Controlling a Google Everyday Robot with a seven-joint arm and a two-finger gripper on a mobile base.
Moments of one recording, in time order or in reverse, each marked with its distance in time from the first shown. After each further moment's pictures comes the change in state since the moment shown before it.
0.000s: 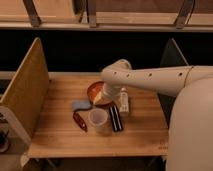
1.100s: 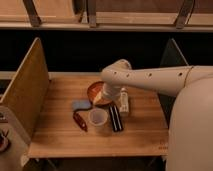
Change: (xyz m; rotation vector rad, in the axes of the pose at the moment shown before) arm 0.000 0.000 0.000 0.000 0.000 0.000
